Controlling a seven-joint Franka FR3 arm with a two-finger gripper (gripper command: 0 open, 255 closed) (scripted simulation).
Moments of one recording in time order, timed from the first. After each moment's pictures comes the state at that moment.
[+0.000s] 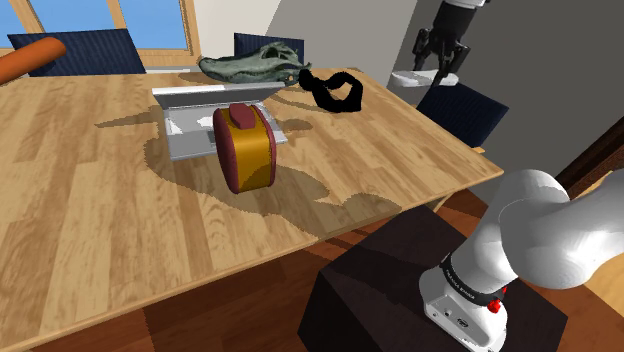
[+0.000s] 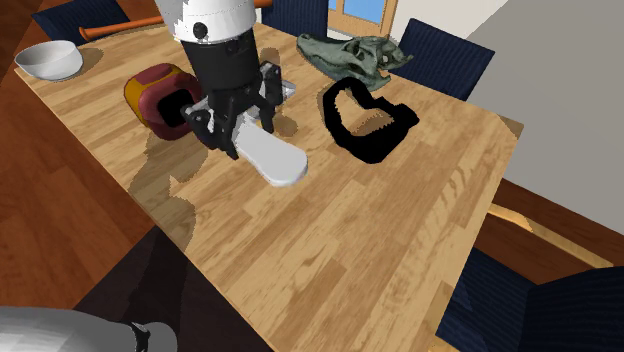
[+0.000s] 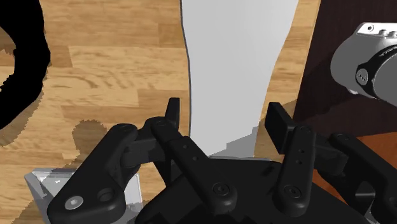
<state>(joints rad) 0.43 -0.62 -0.55 -2.15 -0.32 1.61 -1.36</state>
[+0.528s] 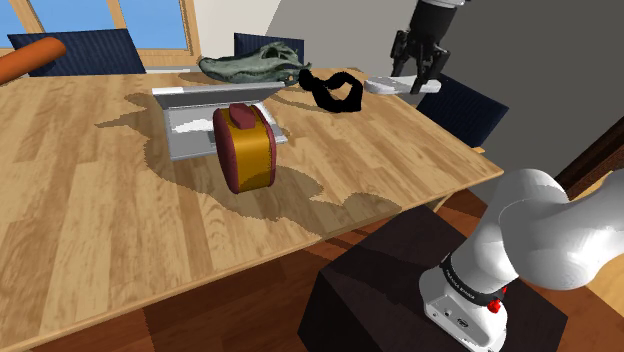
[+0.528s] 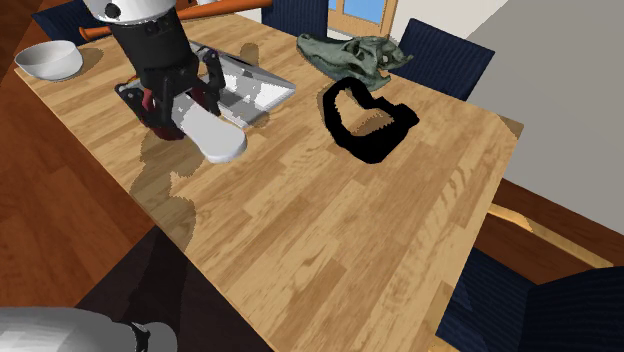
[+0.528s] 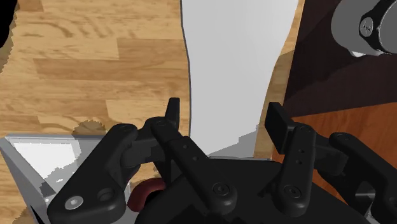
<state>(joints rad) 0.47 -0.65 -0.38 -2.21 -0.24 1.61 -1.16</state>
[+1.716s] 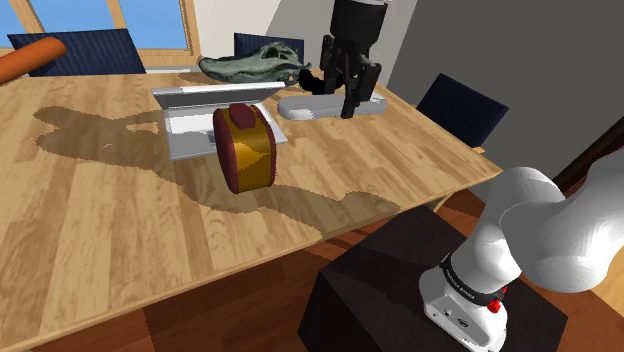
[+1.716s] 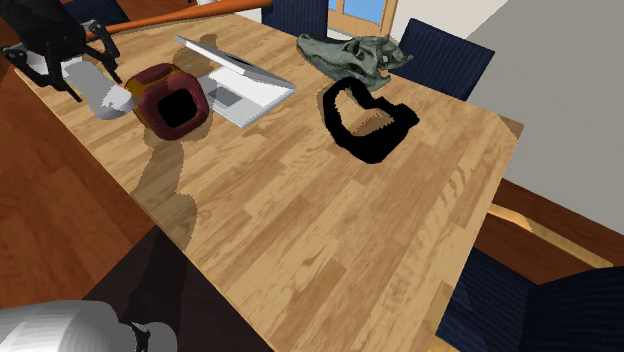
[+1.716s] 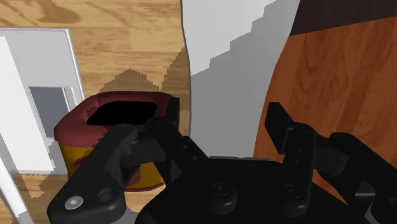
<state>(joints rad) 0.63 -0.45 -0.06 -2.11 -0.05 1.66 -0.76</state>
